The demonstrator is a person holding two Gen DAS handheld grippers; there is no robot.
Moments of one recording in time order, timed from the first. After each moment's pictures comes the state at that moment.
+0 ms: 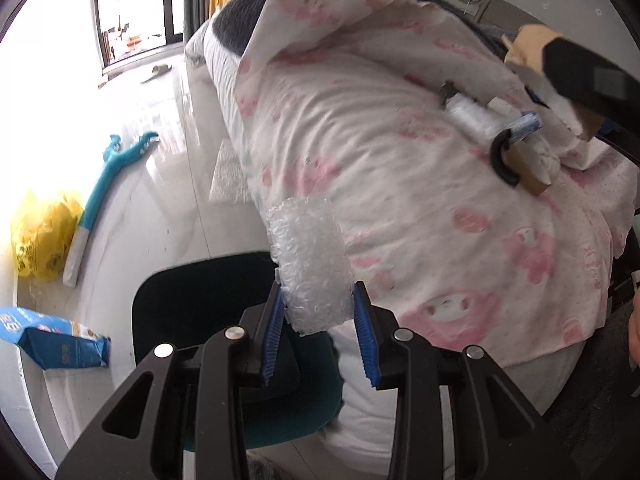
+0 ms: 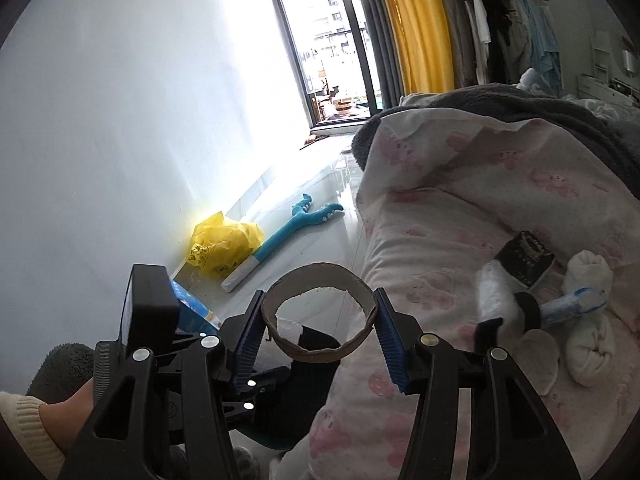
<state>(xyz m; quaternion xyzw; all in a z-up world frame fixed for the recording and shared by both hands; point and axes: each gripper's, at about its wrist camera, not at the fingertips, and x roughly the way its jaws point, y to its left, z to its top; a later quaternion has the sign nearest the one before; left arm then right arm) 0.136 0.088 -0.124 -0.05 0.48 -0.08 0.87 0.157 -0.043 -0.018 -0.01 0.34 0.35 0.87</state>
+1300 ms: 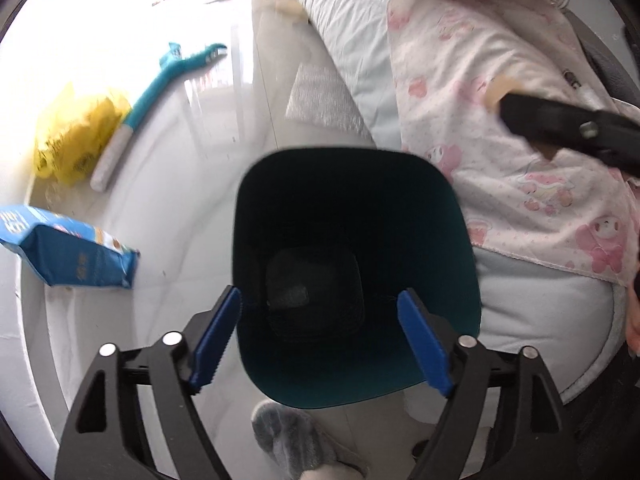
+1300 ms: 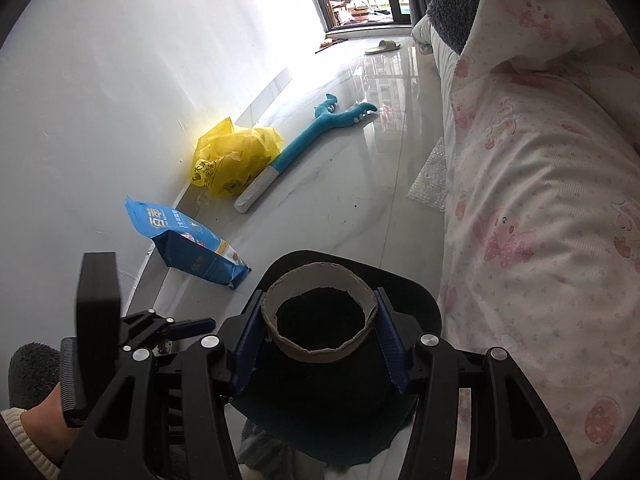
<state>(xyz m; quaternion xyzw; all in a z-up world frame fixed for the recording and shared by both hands) 0.090 0.220 -0.197 -0.10 0.55 0.00 0.83 0.184 0.100 -0.125 -0.05 0.49 0.36 0.79</state>
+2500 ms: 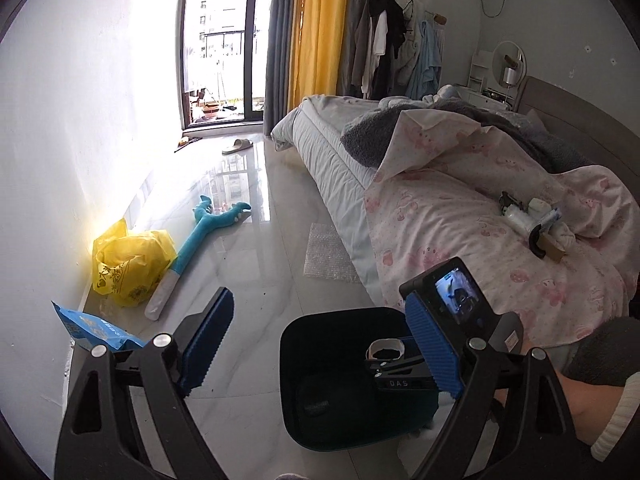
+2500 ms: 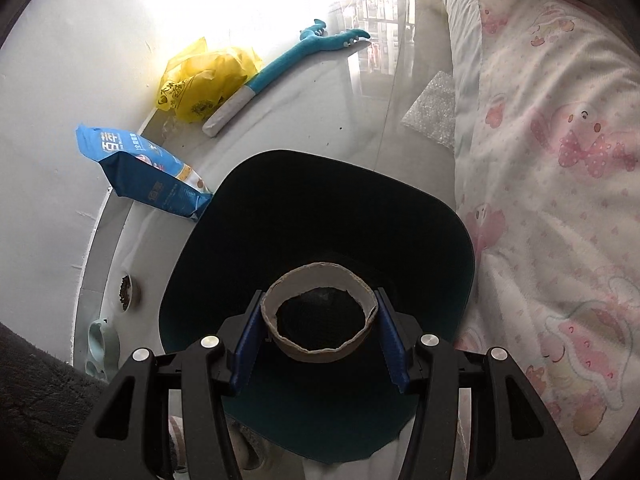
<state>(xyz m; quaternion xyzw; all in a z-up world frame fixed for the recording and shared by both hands) 0.036 0.212 -0.035 -0.05 0.32 0.03 0.95 0.173 0.131 -0.212 -0.13 0.57 0.32 0.74</state>
